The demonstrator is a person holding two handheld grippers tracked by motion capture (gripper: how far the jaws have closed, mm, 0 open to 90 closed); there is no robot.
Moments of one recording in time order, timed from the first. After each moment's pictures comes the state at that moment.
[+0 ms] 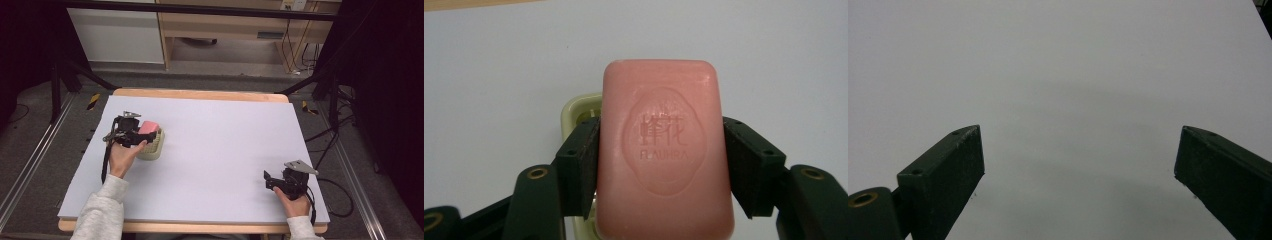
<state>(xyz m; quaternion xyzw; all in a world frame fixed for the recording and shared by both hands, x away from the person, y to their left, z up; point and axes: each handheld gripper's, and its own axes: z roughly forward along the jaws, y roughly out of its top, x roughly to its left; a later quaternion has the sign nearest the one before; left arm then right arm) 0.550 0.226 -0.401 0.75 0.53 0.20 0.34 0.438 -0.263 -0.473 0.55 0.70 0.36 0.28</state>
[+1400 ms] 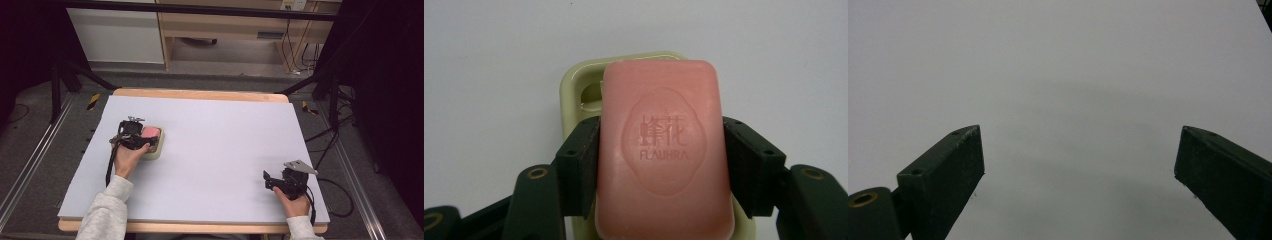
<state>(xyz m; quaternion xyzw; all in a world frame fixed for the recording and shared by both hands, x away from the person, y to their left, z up) 0.568 0.227 -0.439 0.75 0.55 0.19 0.31 0.438 -0.261 -0.473 0.56 0.70 0.36 0.28</state>
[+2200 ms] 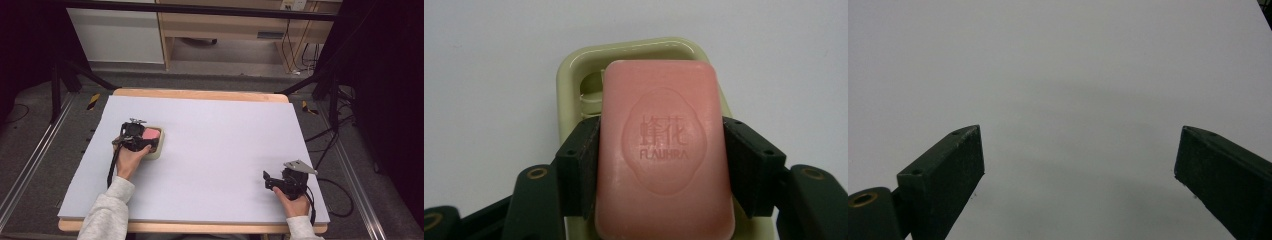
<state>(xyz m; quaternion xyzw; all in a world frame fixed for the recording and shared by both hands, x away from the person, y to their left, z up) 0.570 0.223 -0.449 0.75 0.56 0.19 0.30 0.438 -0.261 -0.473 0.56 0.70 0.36 0.28</state>
